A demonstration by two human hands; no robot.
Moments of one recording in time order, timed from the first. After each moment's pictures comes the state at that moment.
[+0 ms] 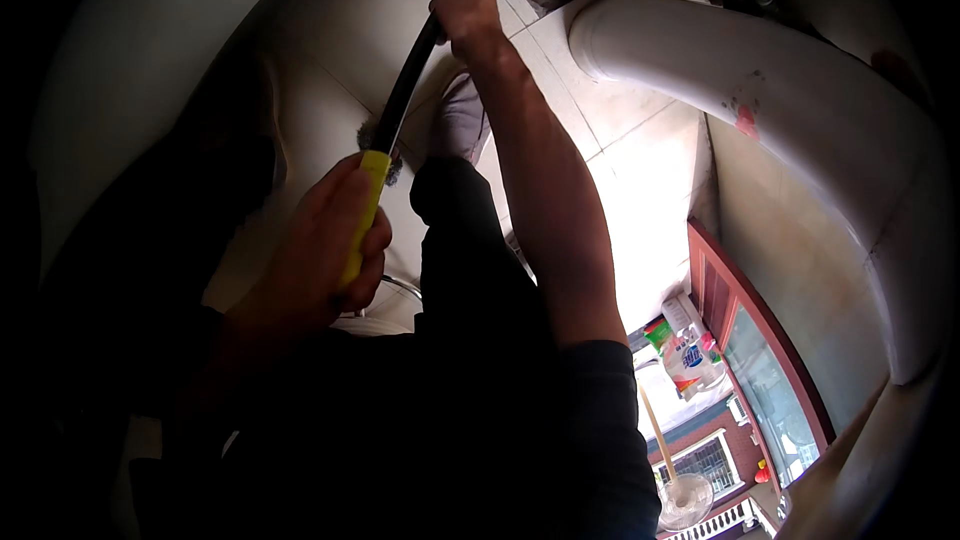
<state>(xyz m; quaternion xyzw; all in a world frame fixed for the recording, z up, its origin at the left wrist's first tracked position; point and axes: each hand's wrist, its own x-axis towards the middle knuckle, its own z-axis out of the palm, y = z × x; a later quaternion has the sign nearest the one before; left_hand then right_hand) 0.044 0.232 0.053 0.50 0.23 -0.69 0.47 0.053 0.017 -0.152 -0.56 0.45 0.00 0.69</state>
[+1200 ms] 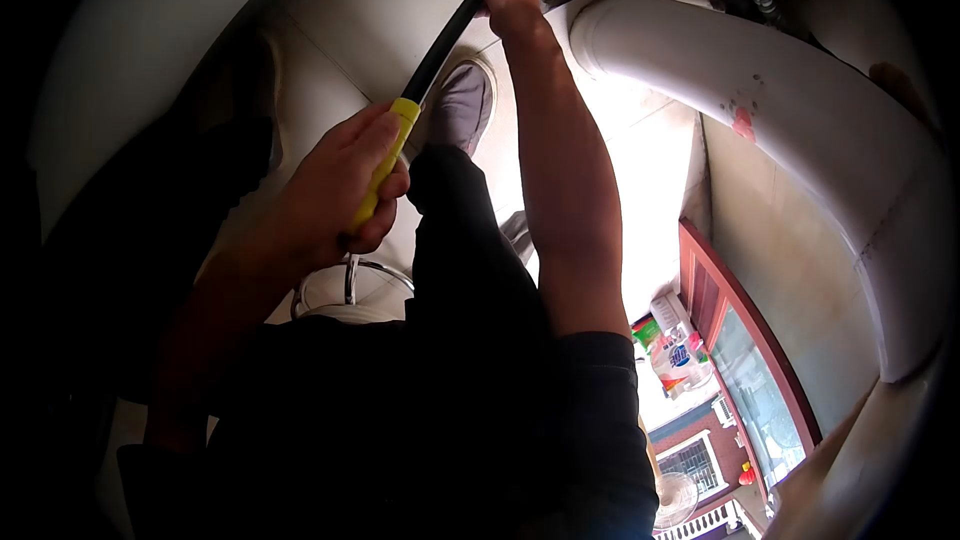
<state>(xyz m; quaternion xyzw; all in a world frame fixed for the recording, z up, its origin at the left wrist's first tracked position) 0.056 0.207 0.032 0.51 0.16 -0.70 0.47 0.023 -0.049 -0.242 -0.82 0.10 -0.12 0.54</state>
